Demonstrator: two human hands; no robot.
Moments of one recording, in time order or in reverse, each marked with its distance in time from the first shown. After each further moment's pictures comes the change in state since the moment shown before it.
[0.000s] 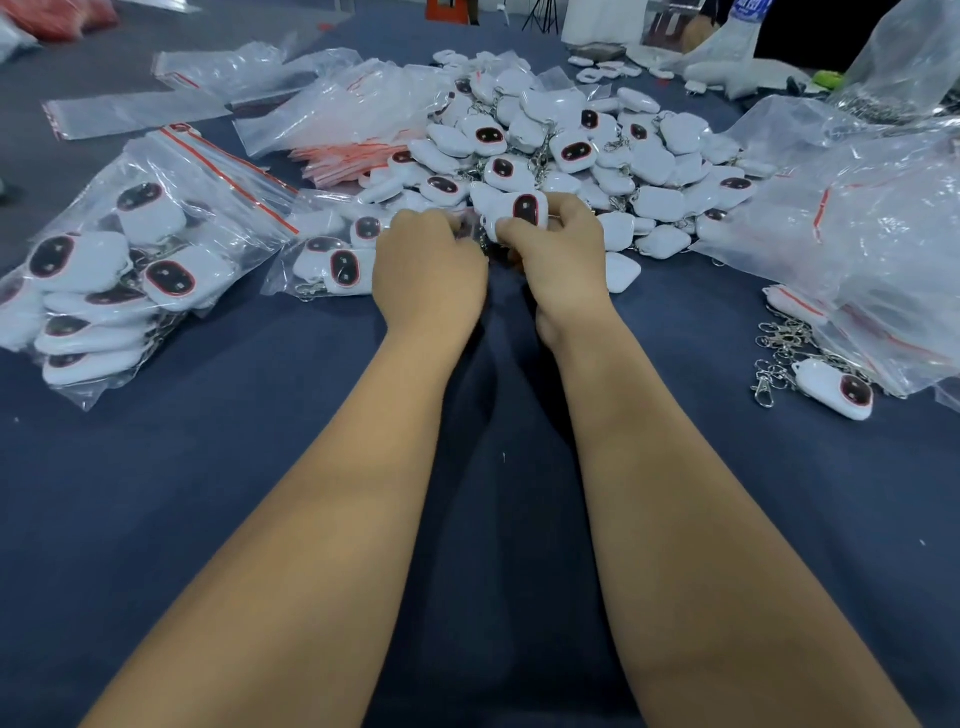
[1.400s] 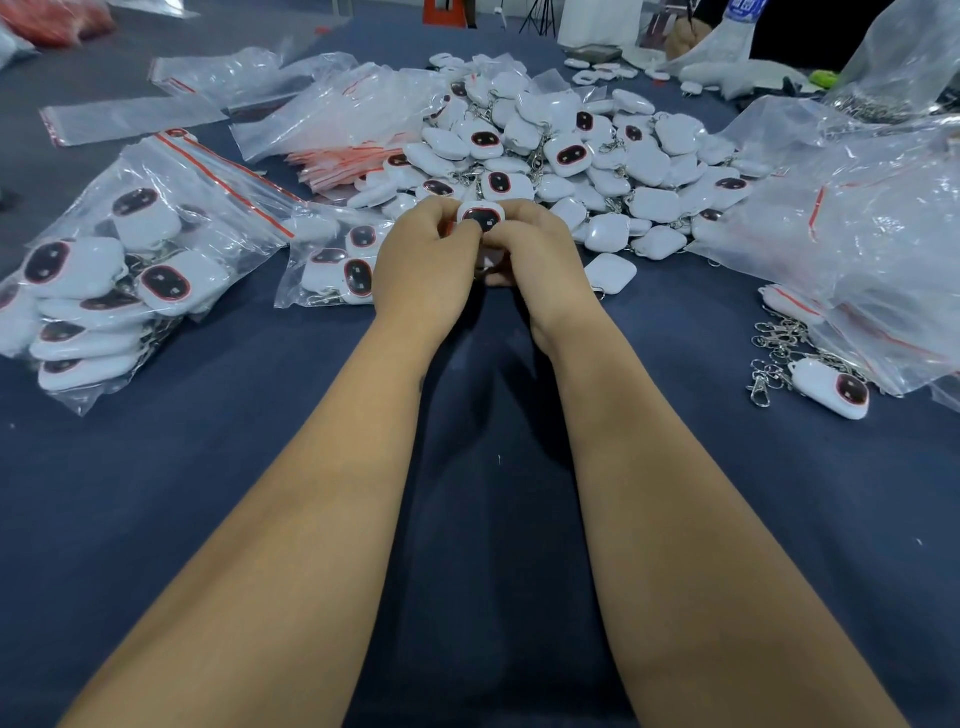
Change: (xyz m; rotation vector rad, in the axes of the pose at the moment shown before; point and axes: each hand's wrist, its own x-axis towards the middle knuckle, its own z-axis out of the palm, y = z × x) left_hand 0.008 -0.007 0.003 -0.384 -0.087 -0.034; right_hand -0.001 -0.004 0.000 -0.117 -0.238 0.028
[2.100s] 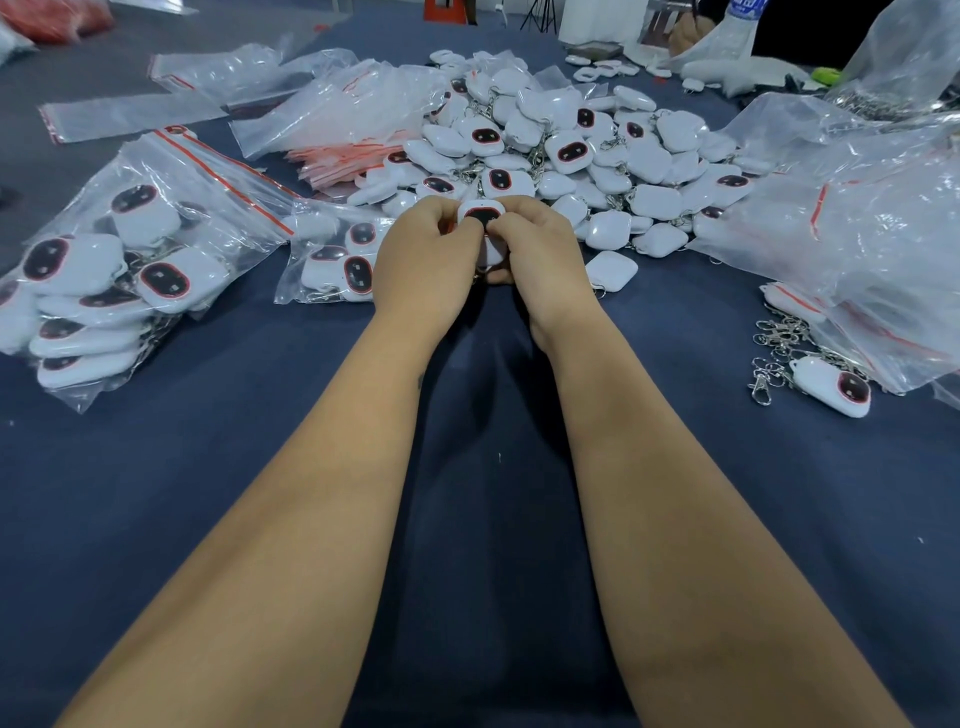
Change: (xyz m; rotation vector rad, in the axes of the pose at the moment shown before) left_hand -0.001 0.002 -0.001 0.015 -0.001 -0.022; right_hand 0.000 0.002 0.001 0.026 0.020 -0.042
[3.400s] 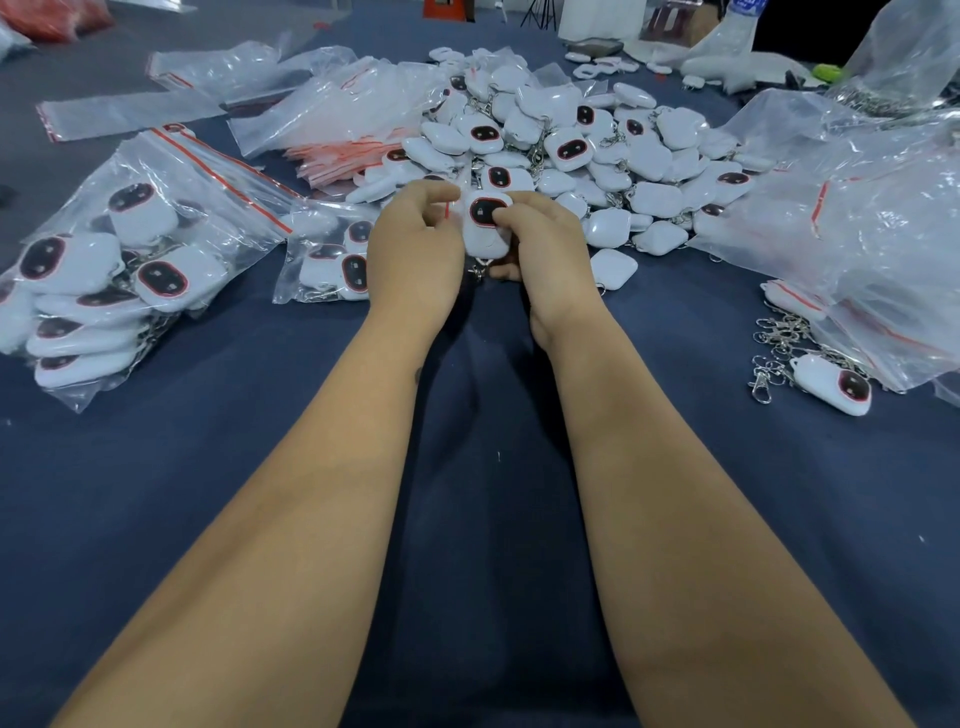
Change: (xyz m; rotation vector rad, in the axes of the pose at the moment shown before) left_hand -0.001 0.001 -0.004 -0.160 0.024 0.011; right_hand -0.001 -0.003 0.000 0.089 0.070 0.042
